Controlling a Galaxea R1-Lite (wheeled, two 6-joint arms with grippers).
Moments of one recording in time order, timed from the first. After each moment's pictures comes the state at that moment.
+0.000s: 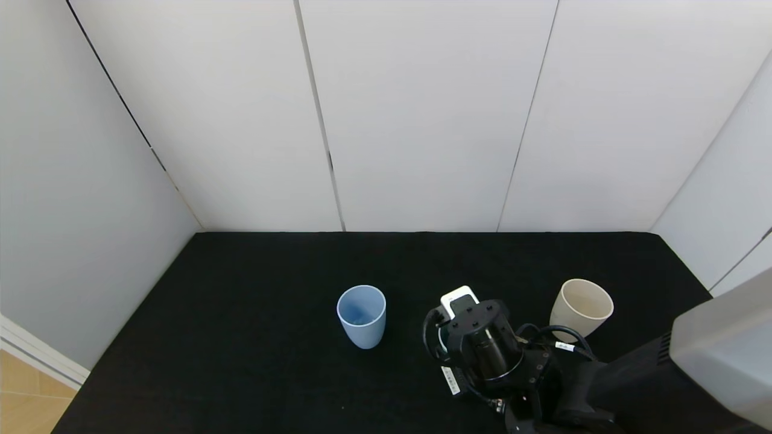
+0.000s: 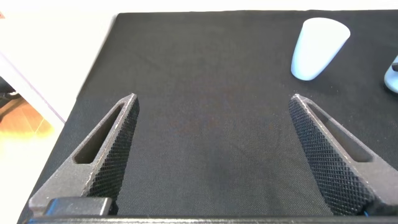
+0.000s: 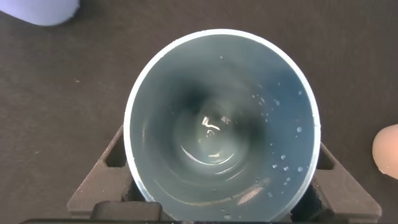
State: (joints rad) left arm 0.00 0.00 0.00 -0.01 0.01 -0.01; right arm 0.83 2.08 -0.89 -0.53 -0.52 0.12
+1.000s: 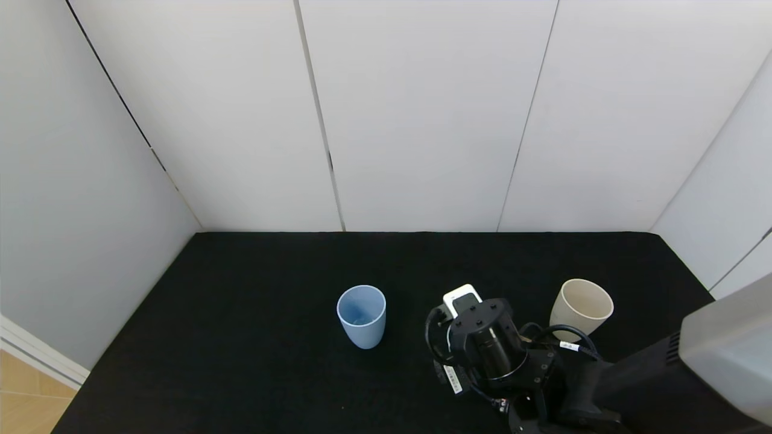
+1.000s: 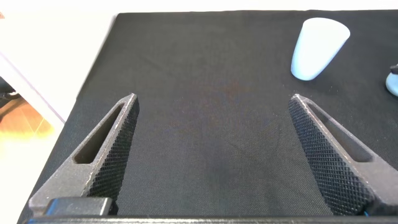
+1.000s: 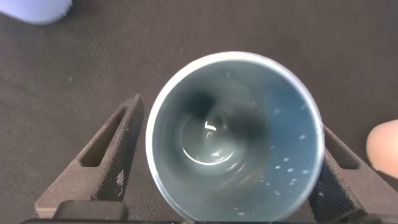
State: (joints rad) left arm 0.00 0.00 0.00 -0.01 0.01 -0.01; right arm 0.82 2.07 -0.88 -0.53 -0.52 0.12
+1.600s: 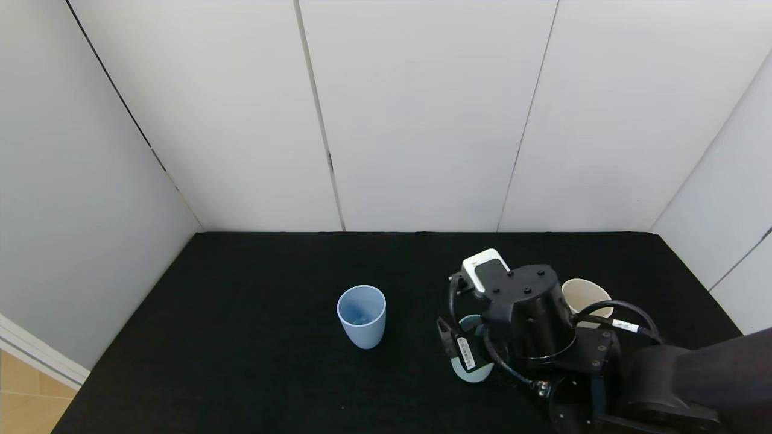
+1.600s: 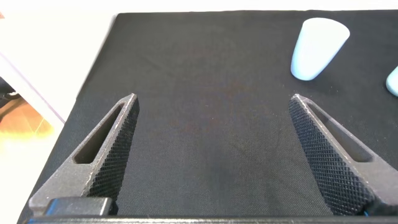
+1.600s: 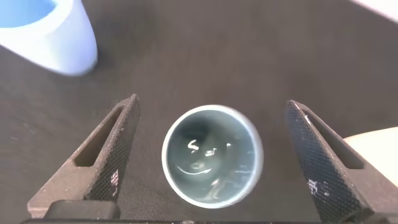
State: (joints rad) left arm 0.00 0.00 0.00 -0.01 0.01 -0.01; right arm 0.82 1.90 -0.87 -0.52 -0.52 0.08
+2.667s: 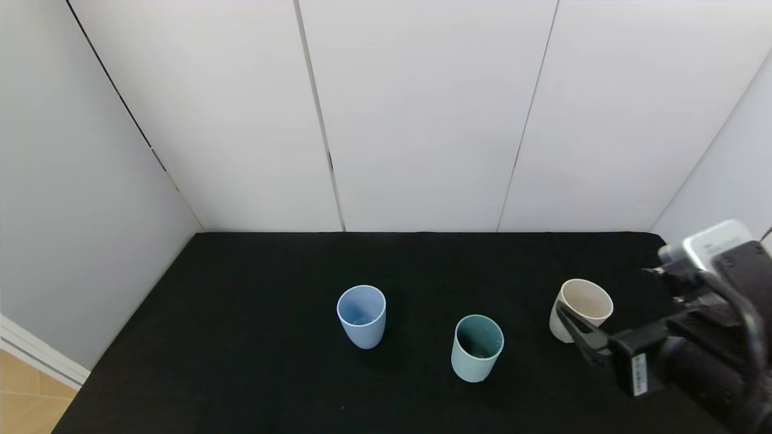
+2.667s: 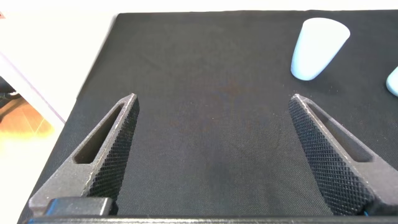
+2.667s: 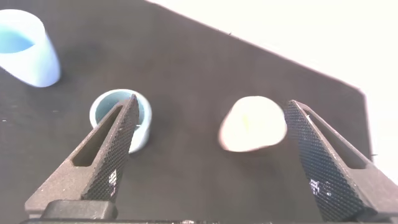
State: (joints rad) left arm 0.00 0.00 0.00 -0.01 0.01 -0.01; right arm 0.85 1.32 -0.58 -0.47 -0.68 -0.07
